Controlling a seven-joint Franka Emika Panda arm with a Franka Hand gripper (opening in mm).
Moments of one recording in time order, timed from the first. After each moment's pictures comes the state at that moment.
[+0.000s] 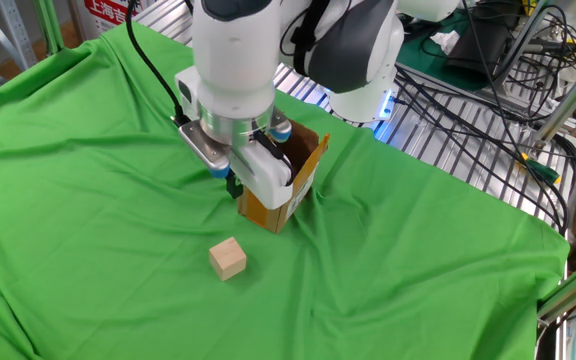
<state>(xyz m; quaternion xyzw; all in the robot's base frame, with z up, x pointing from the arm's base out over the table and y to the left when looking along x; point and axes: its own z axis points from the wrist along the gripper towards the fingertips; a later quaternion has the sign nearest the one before) 0.548 -0.013 0.269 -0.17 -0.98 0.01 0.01</state>
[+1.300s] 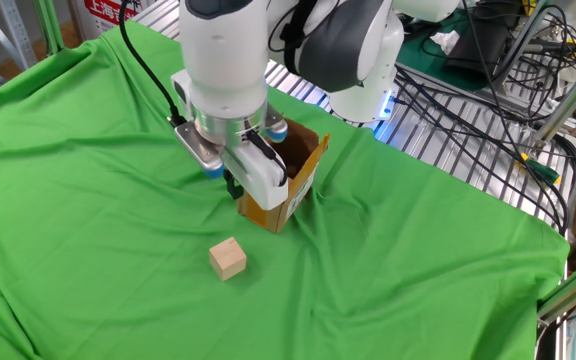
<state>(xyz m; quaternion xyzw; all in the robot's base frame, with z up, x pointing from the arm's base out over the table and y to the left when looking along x) 0.551 -0.015 0.262 -0.18 -0.98 -0.01 0.03</state>
